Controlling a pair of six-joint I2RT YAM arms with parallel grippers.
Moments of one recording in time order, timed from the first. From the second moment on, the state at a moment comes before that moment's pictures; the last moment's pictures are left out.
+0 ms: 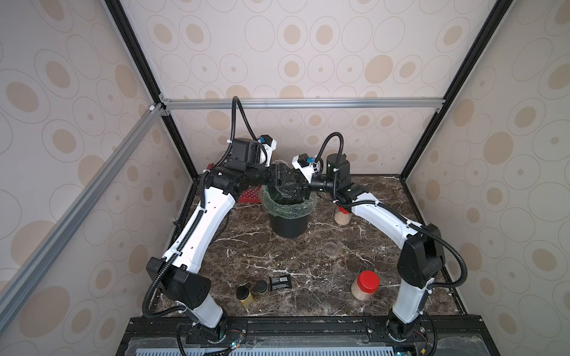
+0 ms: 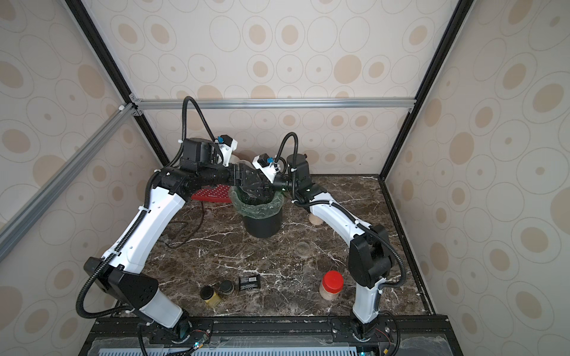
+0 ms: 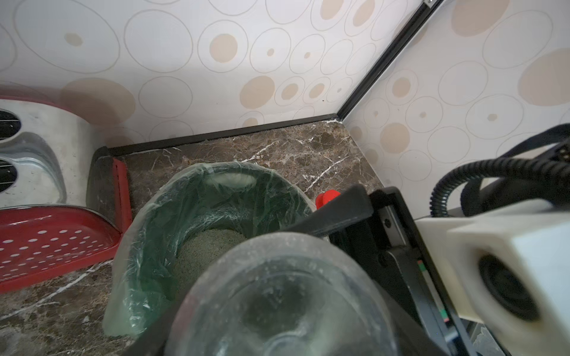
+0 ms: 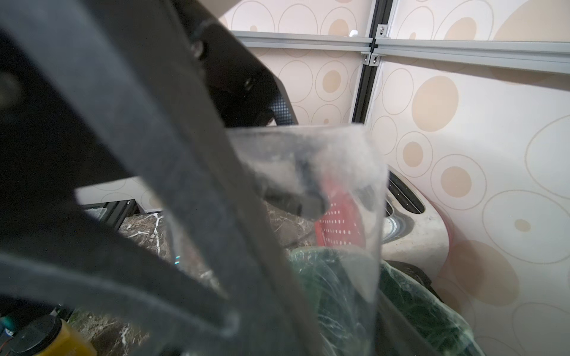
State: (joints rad) left arm -0.39 1.62 1.87 -0.80 0.32 -0.25; right arm 0.55 1.84 1.62 0.06 -0.80 -0.17
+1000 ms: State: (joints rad) left arm -0.30 1.59 1.60 -0.22 0.45 -1.03; right arm 0.44 1.58 1.36 0.26 -0.64 0.80
